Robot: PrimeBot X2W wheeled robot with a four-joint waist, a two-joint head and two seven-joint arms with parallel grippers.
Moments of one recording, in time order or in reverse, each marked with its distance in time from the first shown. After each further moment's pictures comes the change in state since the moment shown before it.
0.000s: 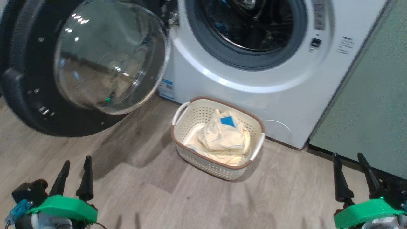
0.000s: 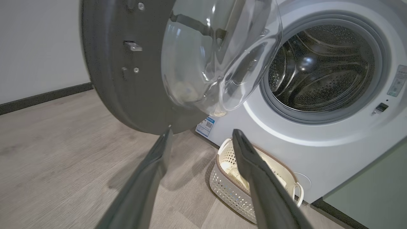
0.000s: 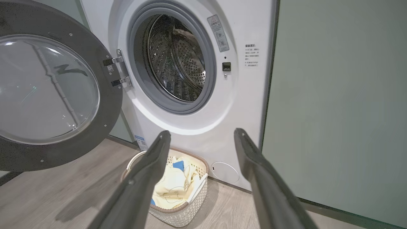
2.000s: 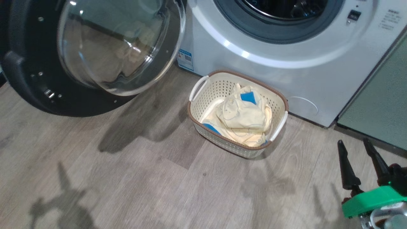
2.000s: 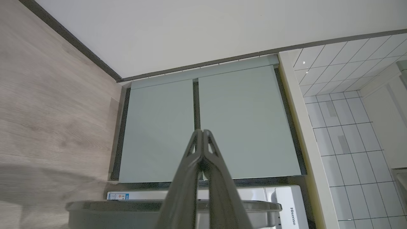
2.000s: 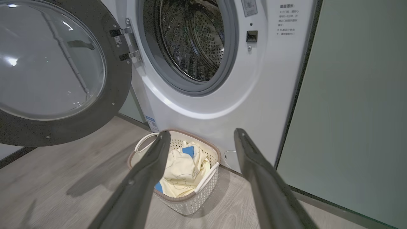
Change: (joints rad) left arm -0.606 0.439 0.357 0.509 -1.192 0.090 0.495; right arm -0.065 -0.076 0.044 0.003 0.007 0.000 0.000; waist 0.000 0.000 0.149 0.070
